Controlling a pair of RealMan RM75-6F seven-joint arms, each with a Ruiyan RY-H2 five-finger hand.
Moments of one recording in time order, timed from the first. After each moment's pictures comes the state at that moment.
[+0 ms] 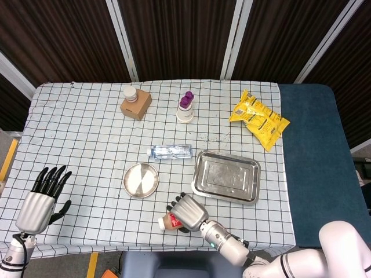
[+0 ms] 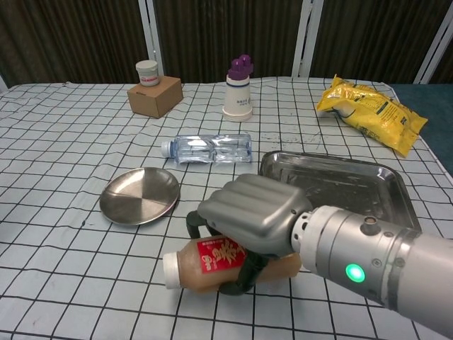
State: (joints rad) left arm -0.20 -1.32 0.03 -1.33 1.70 1.64 0.05; right arm 0.79 -1.73 0.05 -1.78 -1.03 0.97 -0.98
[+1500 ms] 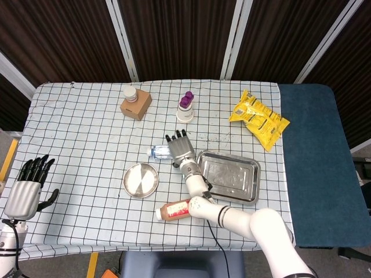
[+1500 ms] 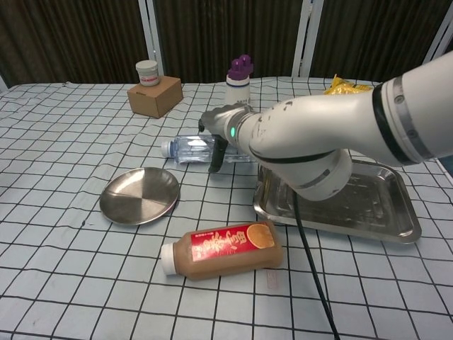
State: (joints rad) left arm -0.21 -1.29 -0.07 -1.33 1.53 1.48 -0.01; right arm 1.33 -2.07 0.43 -0.76 -0.37 0.69 -1.00
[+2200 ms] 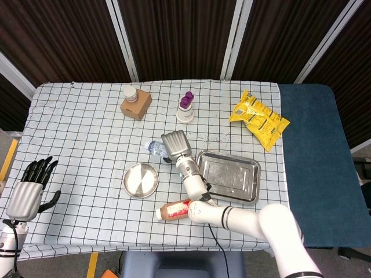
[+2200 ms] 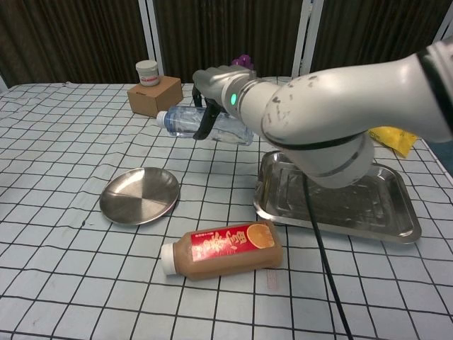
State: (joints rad) left arm -0.22 -1.27 -0.05 -1.36 1.56 1.48 -0.05; right arm 1.27 -1.92 0.43 -1.07 -0.51 0.91 -0.89
